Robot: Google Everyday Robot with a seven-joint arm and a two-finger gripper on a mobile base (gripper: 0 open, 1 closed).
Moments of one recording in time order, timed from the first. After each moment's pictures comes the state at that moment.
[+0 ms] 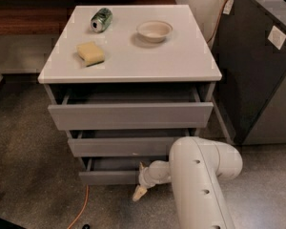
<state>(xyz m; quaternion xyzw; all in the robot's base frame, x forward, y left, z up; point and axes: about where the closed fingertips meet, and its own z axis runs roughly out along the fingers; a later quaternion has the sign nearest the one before) 0.628 0.002 0.167 -0.62 0.74 0.10 0.25</state>
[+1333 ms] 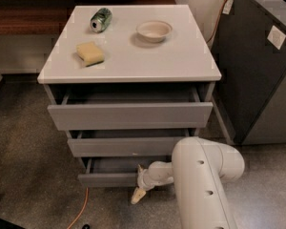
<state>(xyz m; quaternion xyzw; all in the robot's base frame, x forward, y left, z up) 0.612 0.014 0.169 -0.62 0.73 0.13 0.25</state>
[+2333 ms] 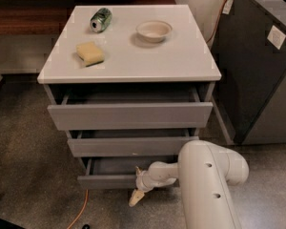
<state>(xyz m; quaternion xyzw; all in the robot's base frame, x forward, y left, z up) 0.596 0.025 0.171 -0.62 0.73 0.16 0.25</state>
